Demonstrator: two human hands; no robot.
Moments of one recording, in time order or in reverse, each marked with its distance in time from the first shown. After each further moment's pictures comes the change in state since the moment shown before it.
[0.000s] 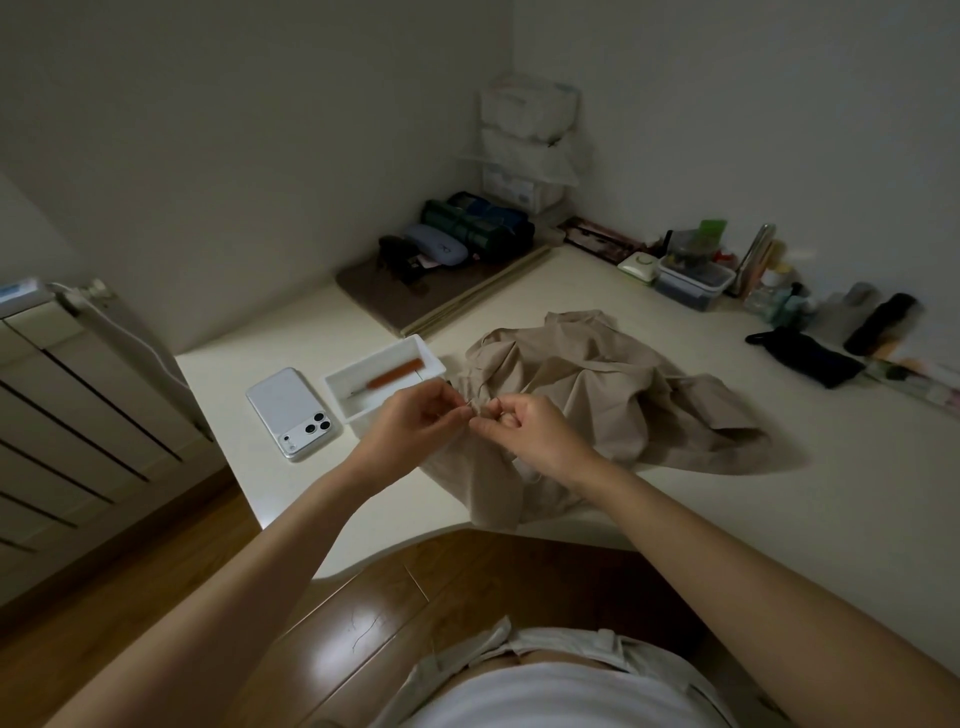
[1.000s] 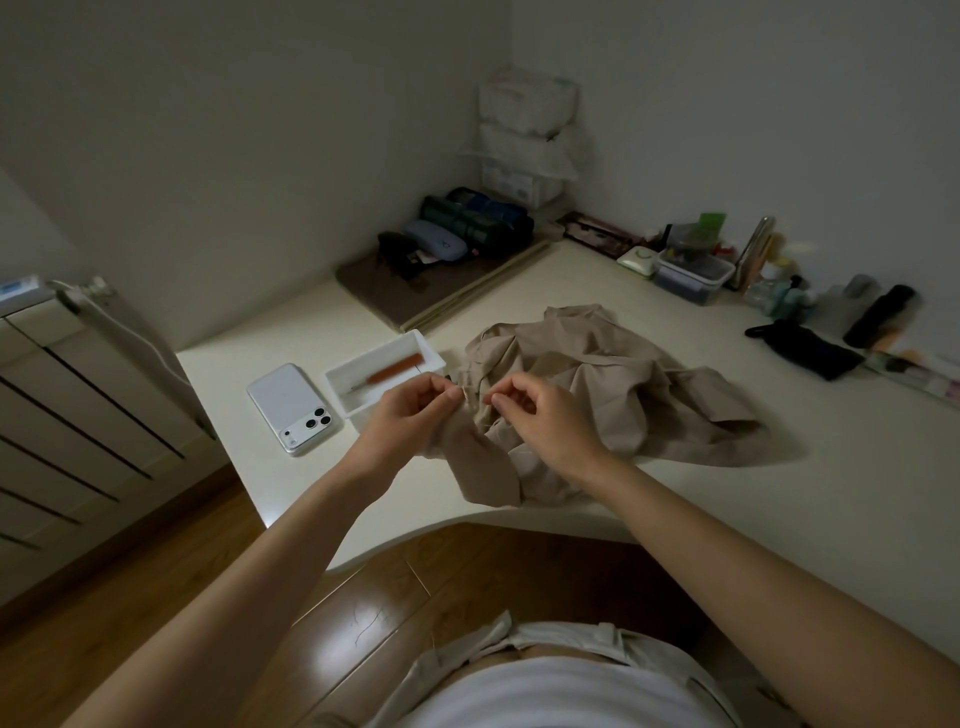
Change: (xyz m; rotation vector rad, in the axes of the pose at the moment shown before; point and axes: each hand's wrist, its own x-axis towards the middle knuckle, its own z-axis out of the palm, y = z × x) left_hand -0.015 0.021 0.001 -0.399 0.055 -0.220; right_hand -0.003 0.005 -0.005 -0.126 0.178 -0.105
